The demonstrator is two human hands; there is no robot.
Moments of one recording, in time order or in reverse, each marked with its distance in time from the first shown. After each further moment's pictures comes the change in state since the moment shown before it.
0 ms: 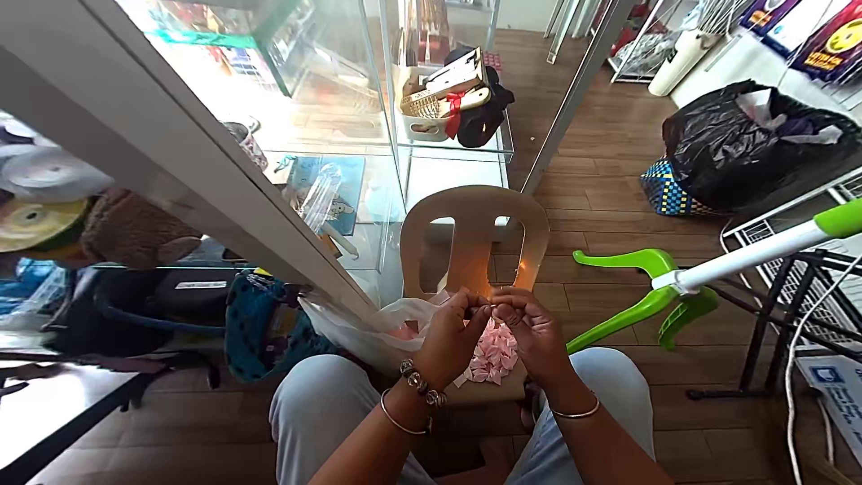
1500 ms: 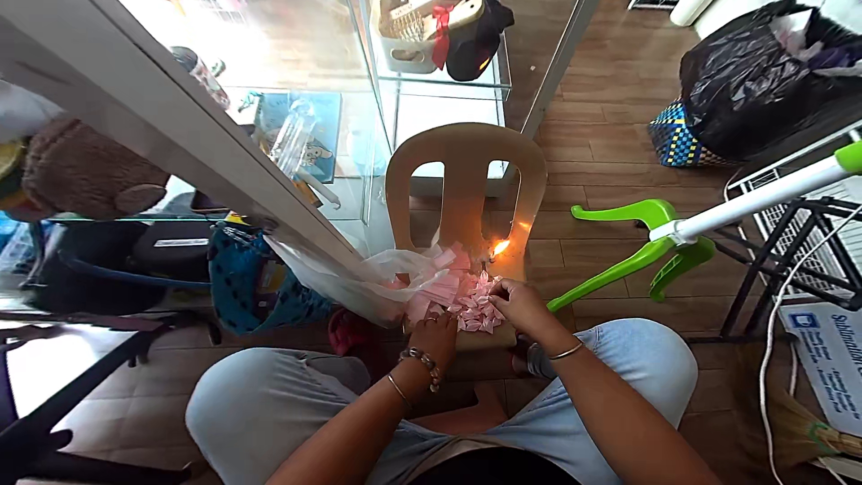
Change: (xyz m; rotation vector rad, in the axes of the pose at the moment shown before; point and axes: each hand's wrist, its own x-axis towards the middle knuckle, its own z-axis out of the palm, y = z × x) left_hand -0.048 -0.088 0.030 0.992 -0.681 -0.438; right_hand -0.013 0.047 -0.029 -0.768 -0.428 0.715
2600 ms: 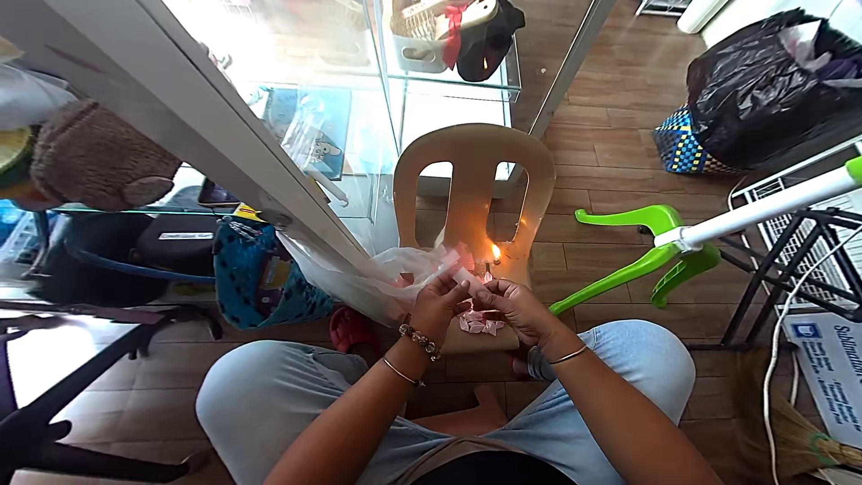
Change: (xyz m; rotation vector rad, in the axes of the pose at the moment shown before) left_hand 0.002 0.008 -0.040 -1.799 0.490 0.023; right_hand -0.015 -0.026 0.006 0.896 -0.142 0.007
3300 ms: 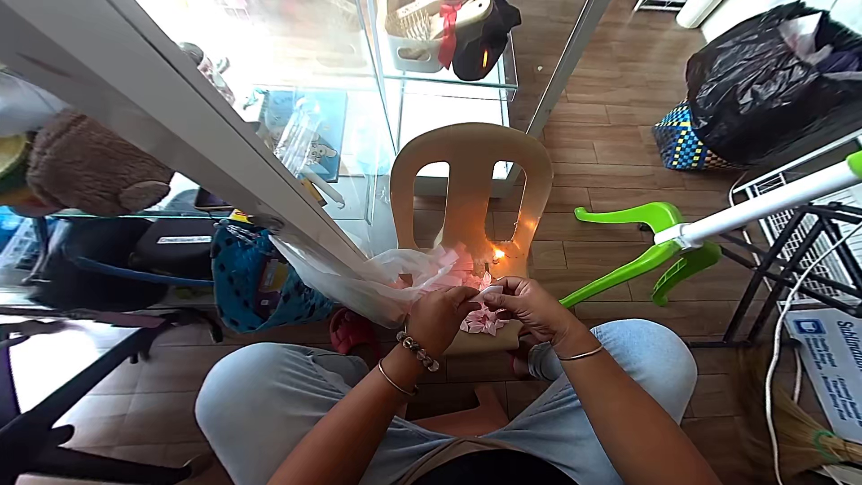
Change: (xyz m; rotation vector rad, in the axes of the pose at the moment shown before) left_hand -0.010 0.004 -0.015 1.156 -0.245 0.592; right_hand -0.010 -0.013 -0.016 -0.081 -0.016 -0.025
